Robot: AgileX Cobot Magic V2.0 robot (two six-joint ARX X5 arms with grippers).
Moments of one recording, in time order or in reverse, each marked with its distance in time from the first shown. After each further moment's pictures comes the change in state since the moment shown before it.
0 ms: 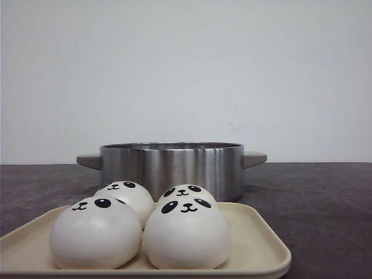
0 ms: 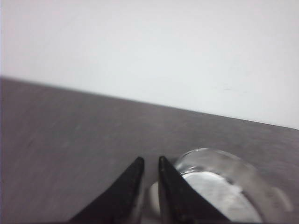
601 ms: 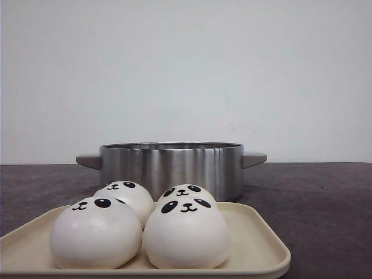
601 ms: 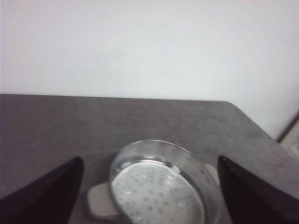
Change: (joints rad) left arm -0.137 0.143 0.138 -0.042 0.137 0.007; right arm 0.053 0.225 0.167 -0.041 -0.144 0.003
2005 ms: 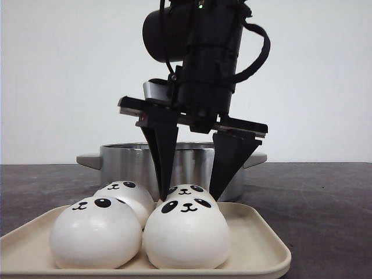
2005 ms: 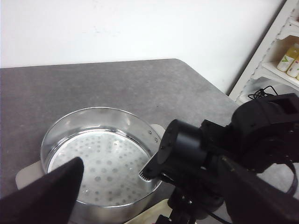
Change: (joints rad) left arm -0.307 0.043 0.000 -0.034 -0.088 0.007; right arm 0.679 1.249 0.397 -0.435 0.209 0.244
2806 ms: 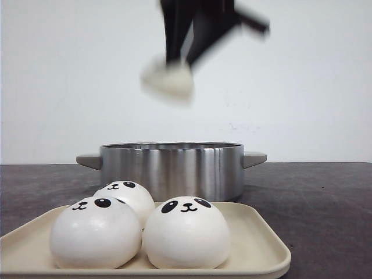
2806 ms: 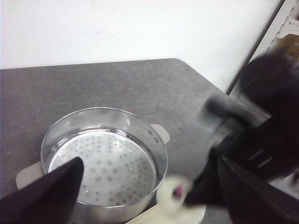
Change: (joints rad) left arm -0.001 0.000 0.000 0.000 -0.002 0.005; right arm 0.052 -0.322 0.106 -0.031 0.095 -0.019
